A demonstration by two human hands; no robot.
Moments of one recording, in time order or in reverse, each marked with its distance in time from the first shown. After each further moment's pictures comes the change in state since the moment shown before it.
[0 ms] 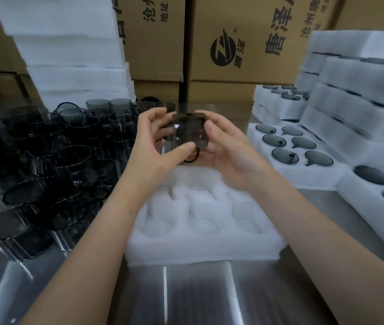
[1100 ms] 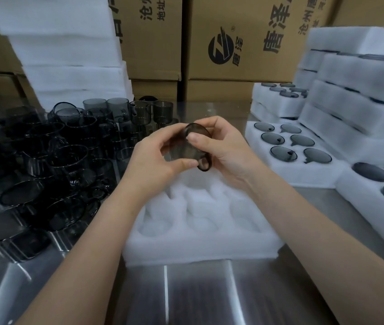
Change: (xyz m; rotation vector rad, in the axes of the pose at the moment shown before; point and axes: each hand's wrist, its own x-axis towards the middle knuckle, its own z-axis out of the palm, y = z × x) left_hand -0.001 0.001 0.003 0.154 -0.098 -0.023; right_hand 0.002 0.006 0.004 -0.132 0.175 -0.018
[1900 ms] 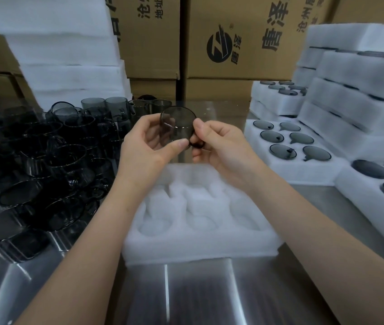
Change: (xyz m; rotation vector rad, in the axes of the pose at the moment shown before) left_hand 0.000 0.008 0.000 -0.192 0.214 -0.073; right_hand -0.002 -0.002 0.004 0.020 -0.073 -0.029
